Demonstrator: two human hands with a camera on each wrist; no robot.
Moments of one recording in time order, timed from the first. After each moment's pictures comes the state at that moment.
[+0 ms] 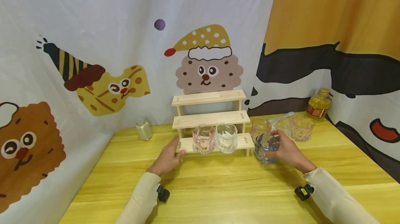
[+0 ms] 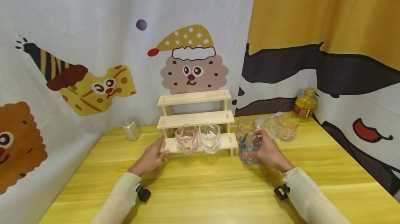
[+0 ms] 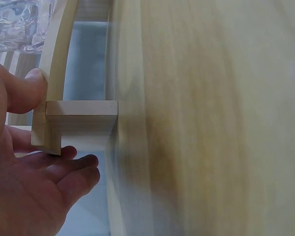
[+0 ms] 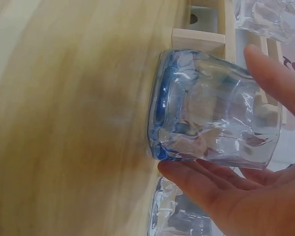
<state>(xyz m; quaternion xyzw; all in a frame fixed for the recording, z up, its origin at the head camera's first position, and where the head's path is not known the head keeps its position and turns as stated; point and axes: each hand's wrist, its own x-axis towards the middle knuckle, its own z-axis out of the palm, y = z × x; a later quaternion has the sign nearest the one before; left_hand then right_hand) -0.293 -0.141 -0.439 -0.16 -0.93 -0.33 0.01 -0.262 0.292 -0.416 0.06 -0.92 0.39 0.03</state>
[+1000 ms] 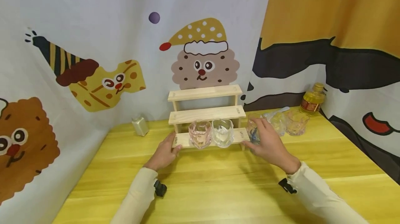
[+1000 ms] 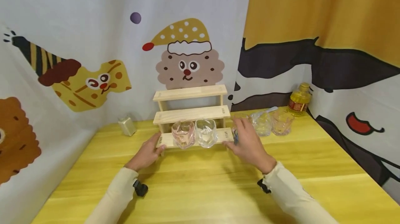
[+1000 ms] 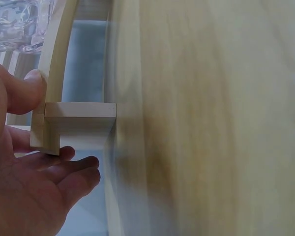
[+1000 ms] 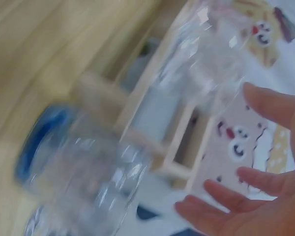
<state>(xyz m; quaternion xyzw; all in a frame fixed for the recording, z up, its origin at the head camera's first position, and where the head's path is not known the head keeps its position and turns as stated) -0.293 -0.141 -0.439 -0.16 -0.93 -0.32 0.00 -0.234 0.230 -0.378 0.18 -0.92 0.25 0.24</state>
